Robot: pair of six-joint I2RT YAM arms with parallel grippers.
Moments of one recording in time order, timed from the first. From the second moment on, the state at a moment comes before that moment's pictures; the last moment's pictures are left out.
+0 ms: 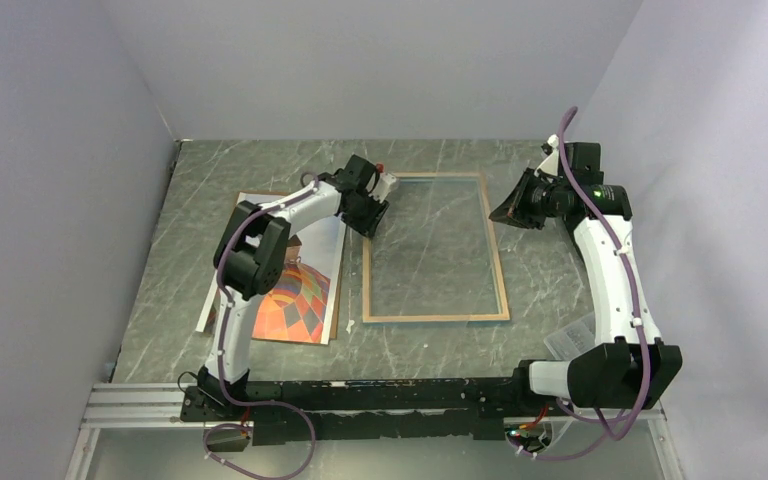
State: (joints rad) left arm -0.54 2.22 1.72 -0.56 0.16 0.11; right arm -0.04 1.29 1.38 -0.96 -0.44 0.44
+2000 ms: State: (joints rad) left arm 0.12 1.67 1.48 -0.88 0.70 0.21; right arm 0.29 1.55 1.15 -0.28 -0.70 0.81
